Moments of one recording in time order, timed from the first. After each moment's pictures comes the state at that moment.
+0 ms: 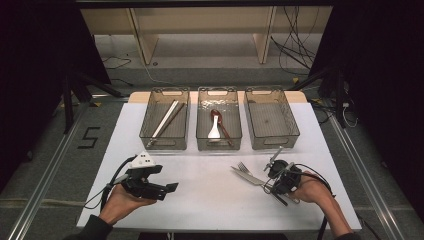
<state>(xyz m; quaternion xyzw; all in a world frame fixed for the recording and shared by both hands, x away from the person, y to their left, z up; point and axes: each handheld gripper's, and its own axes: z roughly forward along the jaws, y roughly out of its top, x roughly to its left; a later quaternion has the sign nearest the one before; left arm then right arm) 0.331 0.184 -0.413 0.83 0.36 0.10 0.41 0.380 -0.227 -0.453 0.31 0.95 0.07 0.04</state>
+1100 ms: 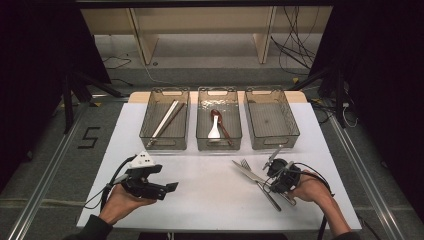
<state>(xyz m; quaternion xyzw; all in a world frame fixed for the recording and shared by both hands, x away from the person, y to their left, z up) 0.331 0.186 -0.412 0.83 0.37 0.10 0.41 0.381 -0.225 -0.446 0.31 0.95 0.09 0.04</state>
